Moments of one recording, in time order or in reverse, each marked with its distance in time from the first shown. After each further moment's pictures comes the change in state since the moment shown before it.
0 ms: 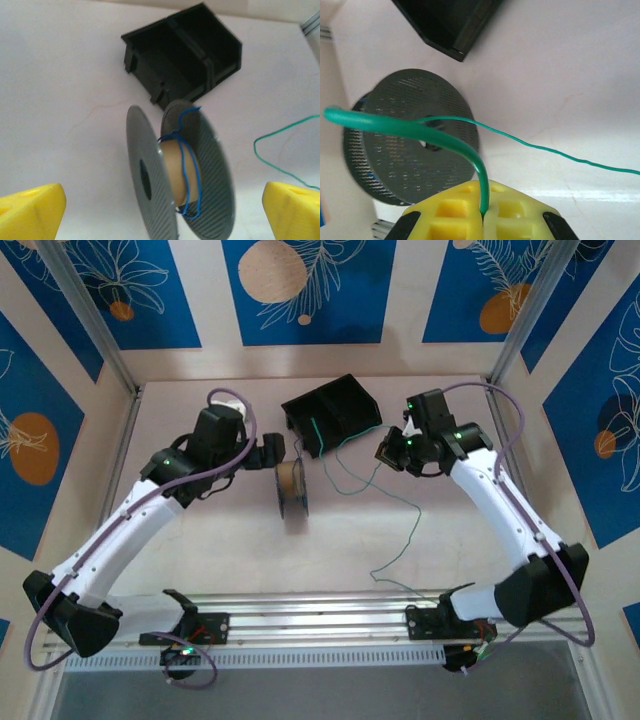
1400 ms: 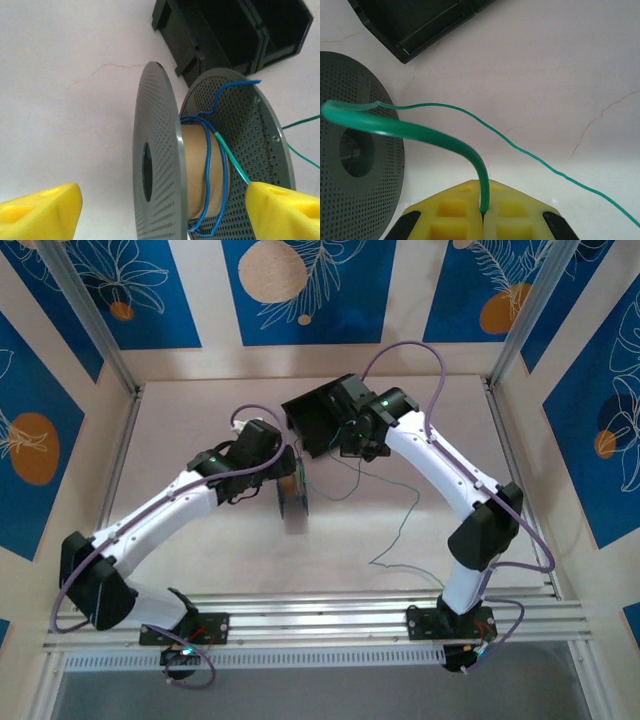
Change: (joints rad) left arm -0.101 0.192 -0.042 0.042 -0.136 -0.259; right arm 0.301 0.381 0.466 -0.326 0.498 -0.135
